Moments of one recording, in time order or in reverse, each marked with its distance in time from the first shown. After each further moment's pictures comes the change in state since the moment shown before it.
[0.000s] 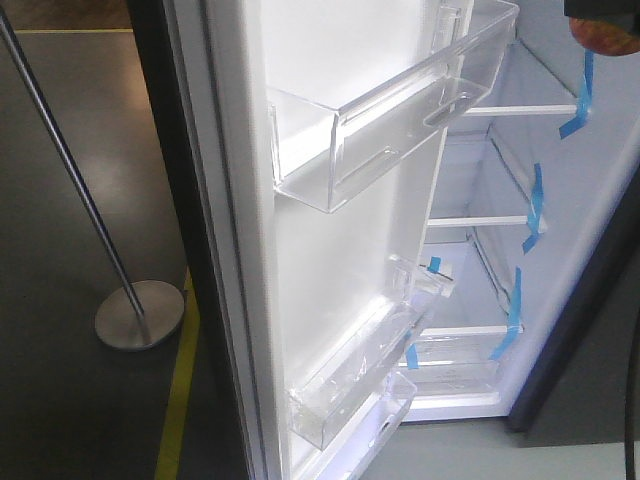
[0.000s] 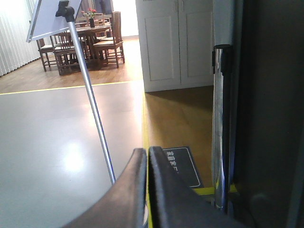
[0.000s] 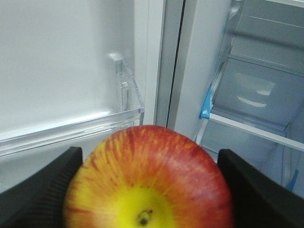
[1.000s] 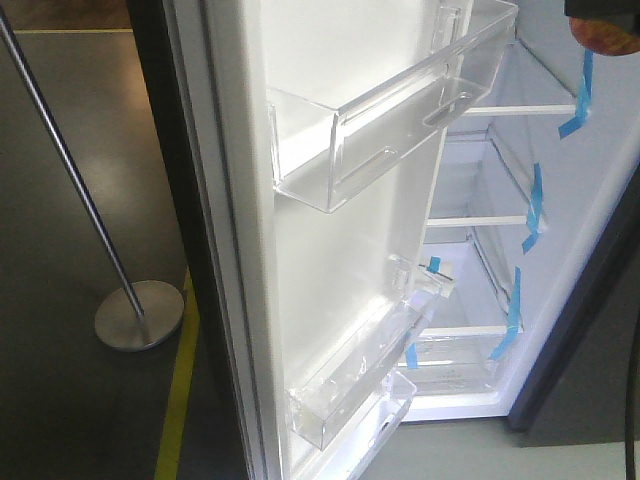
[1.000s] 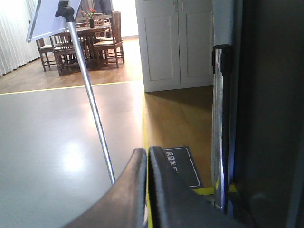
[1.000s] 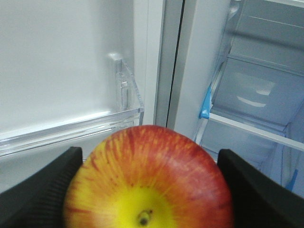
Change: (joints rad) left arm 0.000 0.000 0.000 0.000 0.000 0.000; right arm 0.000 0.000 0.000 0.000 0.000 0.000
